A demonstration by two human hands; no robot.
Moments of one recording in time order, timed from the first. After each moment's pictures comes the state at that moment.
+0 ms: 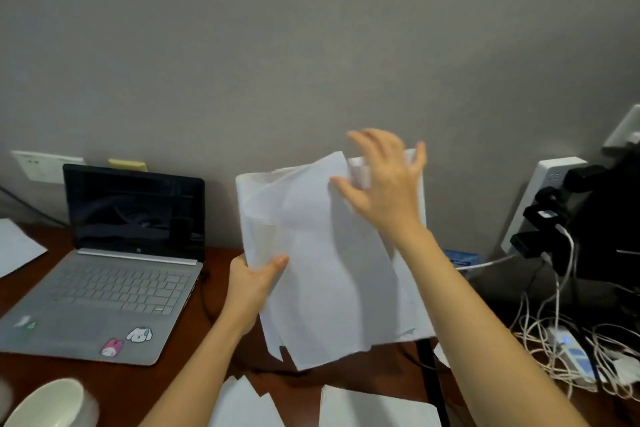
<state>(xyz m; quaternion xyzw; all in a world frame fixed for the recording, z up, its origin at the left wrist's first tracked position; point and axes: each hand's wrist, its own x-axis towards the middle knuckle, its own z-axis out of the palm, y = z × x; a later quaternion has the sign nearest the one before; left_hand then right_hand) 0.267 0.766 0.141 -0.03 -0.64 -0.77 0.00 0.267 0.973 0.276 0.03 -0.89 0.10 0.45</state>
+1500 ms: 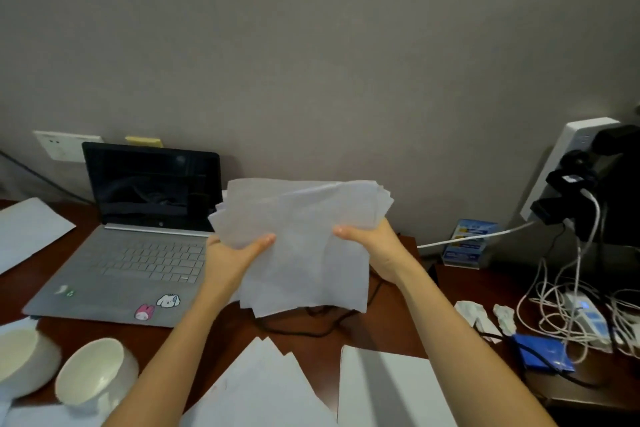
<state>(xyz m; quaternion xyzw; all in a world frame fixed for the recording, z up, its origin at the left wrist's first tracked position) 0.271 0.712 0.144 -0.01 -0.70 -0.71 0.06 0.298 0.952 0.165 0.00 -0.66 0.75 0.00</state>
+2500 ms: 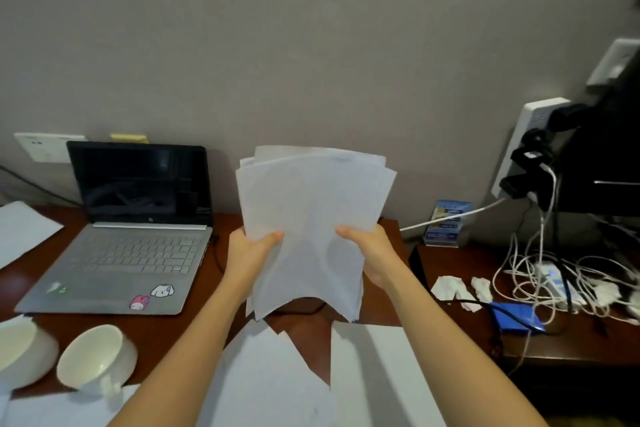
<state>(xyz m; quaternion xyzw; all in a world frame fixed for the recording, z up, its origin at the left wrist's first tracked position) 0.298 0.746 0.137 0.04 -0.70 -0.71 -0.04 0.343 0.950 0.141 -0.17 -0.61 0.77 0.03</state>
